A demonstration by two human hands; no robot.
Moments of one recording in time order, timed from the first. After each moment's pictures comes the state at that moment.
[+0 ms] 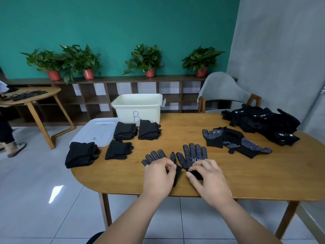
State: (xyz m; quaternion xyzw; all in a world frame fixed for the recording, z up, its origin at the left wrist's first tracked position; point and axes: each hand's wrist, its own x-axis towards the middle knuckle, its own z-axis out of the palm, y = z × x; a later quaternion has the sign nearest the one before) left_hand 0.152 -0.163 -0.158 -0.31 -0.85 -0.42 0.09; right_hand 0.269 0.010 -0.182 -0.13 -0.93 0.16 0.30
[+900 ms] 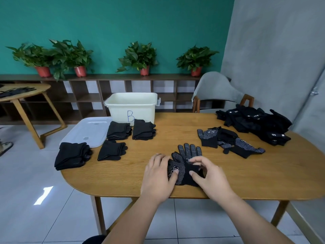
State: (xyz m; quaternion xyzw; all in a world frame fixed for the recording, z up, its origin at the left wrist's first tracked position) left_hand 0.140 -0.149 -0.183 -0.39 -0.87 -0.27 0.11; right_hand 0.279 0.017 -0.149 -0.17 -0.89 0.35 0.26
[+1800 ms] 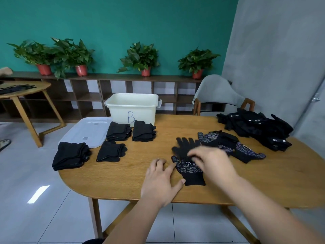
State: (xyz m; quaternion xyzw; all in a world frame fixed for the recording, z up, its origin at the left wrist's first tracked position) left_hand 0.145 -0.147 -0.177 -0.39 -0.90 -0.16 0.08; right_hand 0.250 0.047 -0.098 -0.04 -0.96 0.07 0.28
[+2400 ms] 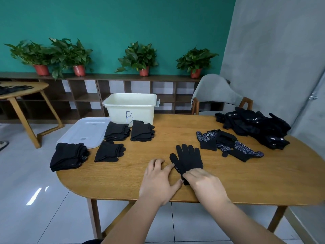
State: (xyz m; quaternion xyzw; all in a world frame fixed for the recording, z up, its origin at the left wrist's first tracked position) left_hand 0.146 -0.146 -0.177 -0.38 -0.91 -0.17 0.07; right_hand 0.267 0.019 -0.180 0.00 -0.95 -0.06 0.31
